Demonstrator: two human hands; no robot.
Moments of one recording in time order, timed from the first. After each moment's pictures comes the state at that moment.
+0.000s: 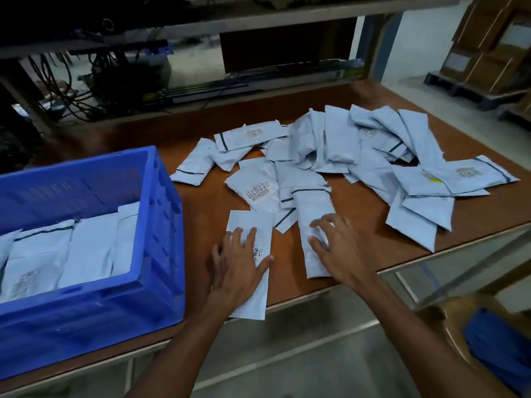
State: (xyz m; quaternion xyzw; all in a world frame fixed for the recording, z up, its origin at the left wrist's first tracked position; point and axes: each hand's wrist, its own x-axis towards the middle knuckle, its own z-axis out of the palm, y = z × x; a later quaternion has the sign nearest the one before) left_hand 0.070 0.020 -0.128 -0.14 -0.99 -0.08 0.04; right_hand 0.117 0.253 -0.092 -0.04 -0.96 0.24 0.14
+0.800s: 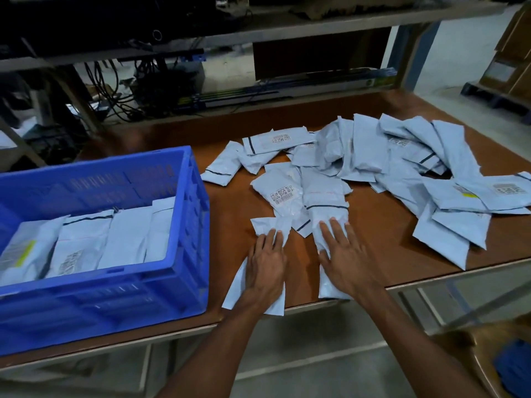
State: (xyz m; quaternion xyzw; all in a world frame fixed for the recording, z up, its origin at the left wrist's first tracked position) left_hand 0.074 0.041 -0.128 -0.15 -0.98 -0.14 0.01; right_hand 0.110 0.228 -0.108 -0.02 -1.00 0.08 0.01
